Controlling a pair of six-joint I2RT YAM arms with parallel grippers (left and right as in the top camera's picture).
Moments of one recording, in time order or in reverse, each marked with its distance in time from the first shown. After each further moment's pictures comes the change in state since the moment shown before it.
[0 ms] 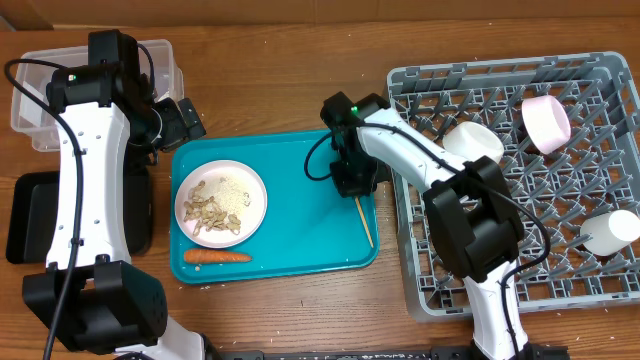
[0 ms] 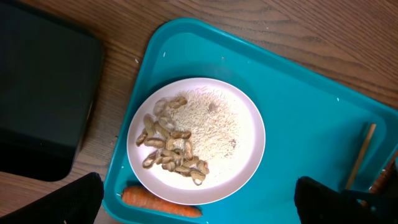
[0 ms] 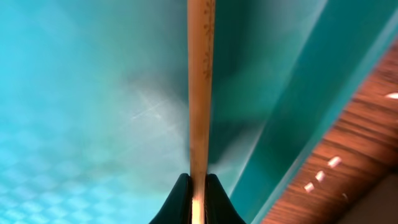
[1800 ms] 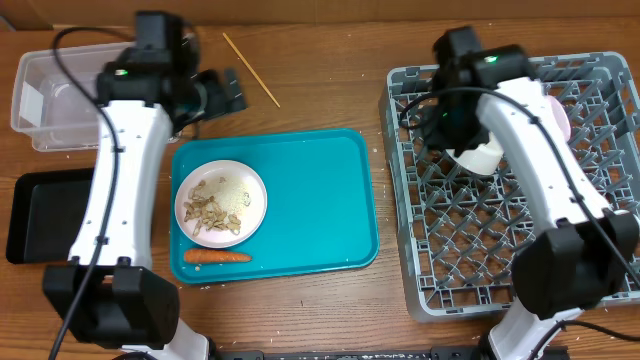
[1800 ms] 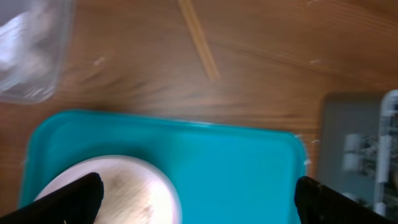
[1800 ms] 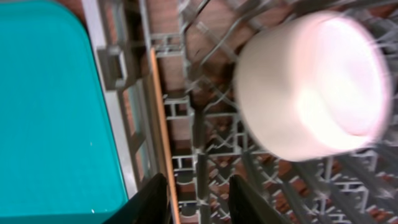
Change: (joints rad) left arm -0.198 0.004 -0.002 0.331 0.057 -0.018; right arm -0.356 -0.357 0.059 -0.173 0.114 -0.037
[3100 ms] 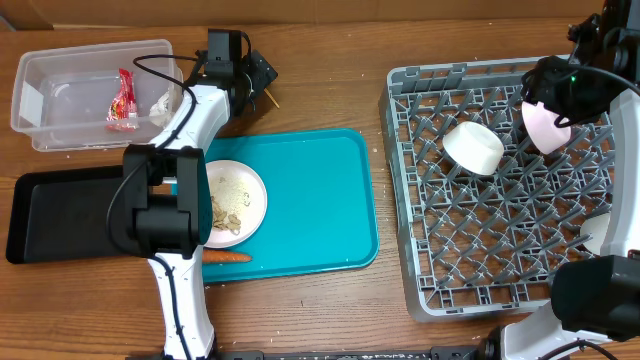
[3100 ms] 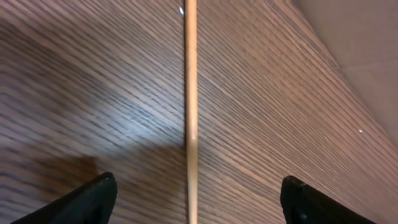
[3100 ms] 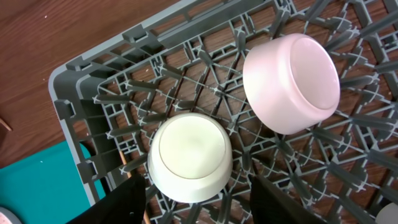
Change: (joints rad) left arm -0.038 0.519 -0.002 0.673 -0.051 -0.460; right arm -0.409 -0.093 0.116 0.091 -0.156 -0.042
